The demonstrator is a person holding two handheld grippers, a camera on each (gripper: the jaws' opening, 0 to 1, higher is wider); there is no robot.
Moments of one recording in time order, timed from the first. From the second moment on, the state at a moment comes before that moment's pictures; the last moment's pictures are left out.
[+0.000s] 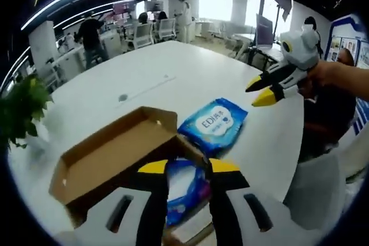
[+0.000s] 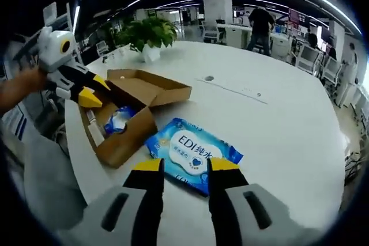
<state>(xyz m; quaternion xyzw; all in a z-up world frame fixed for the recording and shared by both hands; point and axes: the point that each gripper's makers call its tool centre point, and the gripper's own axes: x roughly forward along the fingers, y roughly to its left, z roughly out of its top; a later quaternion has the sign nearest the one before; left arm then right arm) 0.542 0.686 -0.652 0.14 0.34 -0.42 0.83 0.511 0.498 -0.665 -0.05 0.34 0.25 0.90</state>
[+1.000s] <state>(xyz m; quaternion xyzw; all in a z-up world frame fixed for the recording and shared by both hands) 0.531 0.703 -0.697 0.25 0.33 -0.58 0.70 0.549 0.631 -0.652 -0.16 0.28 0.40 0.86</state>
